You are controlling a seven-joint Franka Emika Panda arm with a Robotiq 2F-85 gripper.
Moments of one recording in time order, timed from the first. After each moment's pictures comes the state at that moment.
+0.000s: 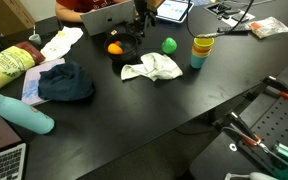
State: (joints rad) arm 0.11 0.94 0.00 -1.31 -0.17 2.24 -0.12
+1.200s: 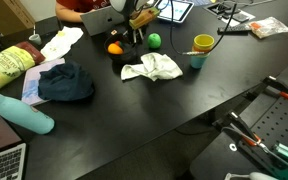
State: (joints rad) arm 0.16 1.14 0.02 -1.08 -0.09 2.22 0.13
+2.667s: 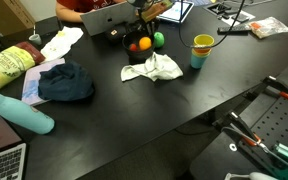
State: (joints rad) arm 0.11 1.13 -0.06 -1.07 -0.08 2.12 0.18
